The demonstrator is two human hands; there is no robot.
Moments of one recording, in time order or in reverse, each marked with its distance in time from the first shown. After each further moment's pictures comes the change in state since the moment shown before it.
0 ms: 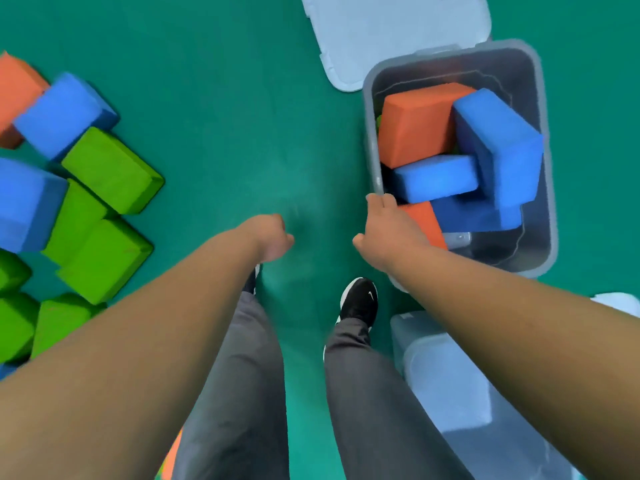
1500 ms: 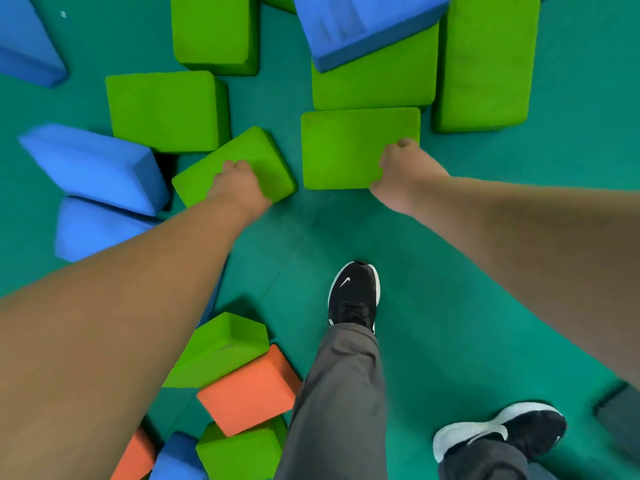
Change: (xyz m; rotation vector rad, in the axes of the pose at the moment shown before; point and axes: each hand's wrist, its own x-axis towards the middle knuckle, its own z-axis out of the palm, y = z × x) left_hand 0.041 -0.679 0.236 -0.684 0.262 -0.662; right_hand 0.146 -0.598 0.359 -0.621 -0.288 -0.511
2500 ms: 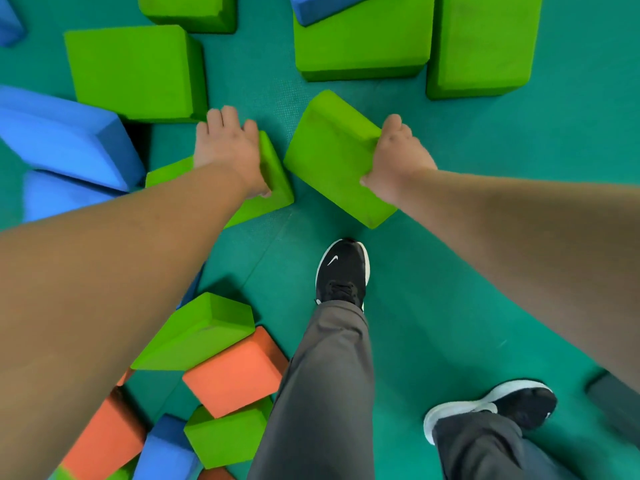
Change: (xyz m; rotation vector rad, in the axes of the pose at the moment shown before) left_hand -0.011 0.031 0.010 0.516 0.200 0.139; right_hand 0.005 0.023 0.050 0.106 0.160 0.033
